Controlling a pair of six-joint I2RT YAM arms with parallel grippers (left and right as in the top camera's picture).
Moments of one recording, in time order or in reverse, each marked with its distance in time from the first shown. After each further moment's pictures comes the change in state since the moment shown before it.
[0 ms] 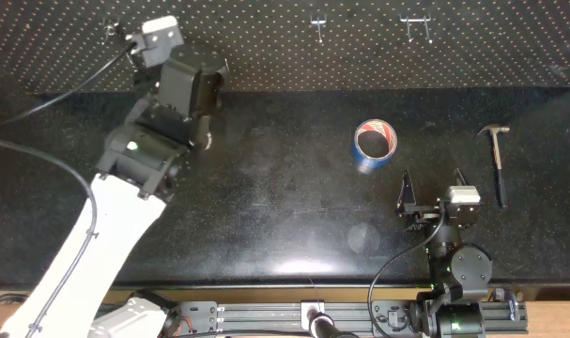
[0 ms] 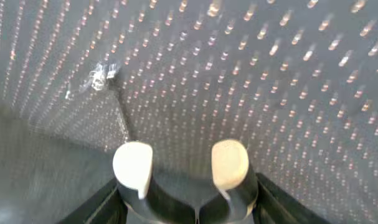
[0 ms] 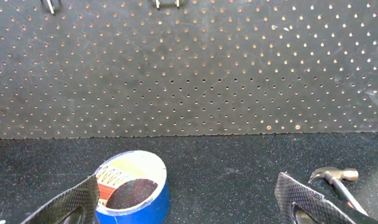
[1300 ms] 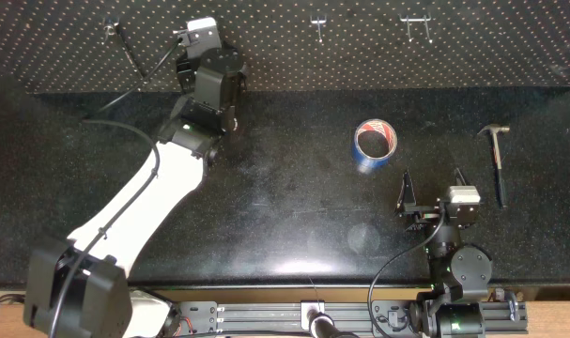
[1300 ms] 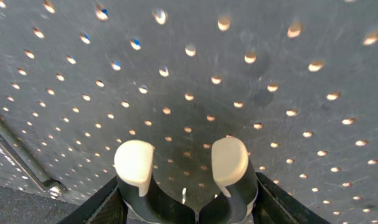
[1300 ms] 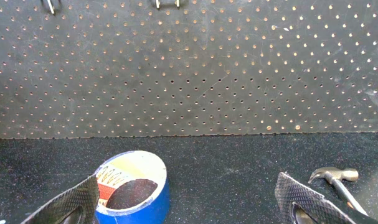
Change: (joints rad) left arm 0.044 0.233 -0.261 0.663 0.082 0.127; right arm 0.000 0.000 0.000 0.000 0.000 0.000
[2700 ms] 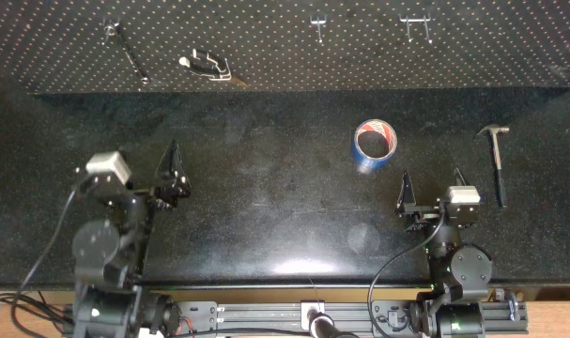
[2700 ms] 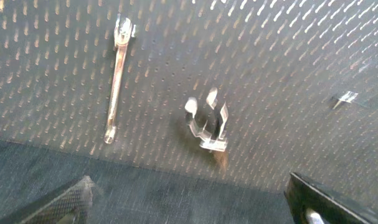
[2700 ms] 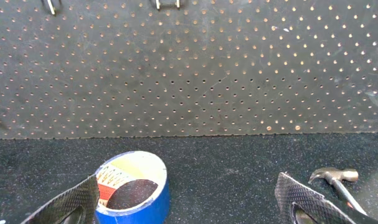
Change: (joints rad) left arm 0.312 -1.190 -0.740 -0.073 0.531 -0.019; right arm 0.000 0.000 0.000 0.000 0.000 0.000
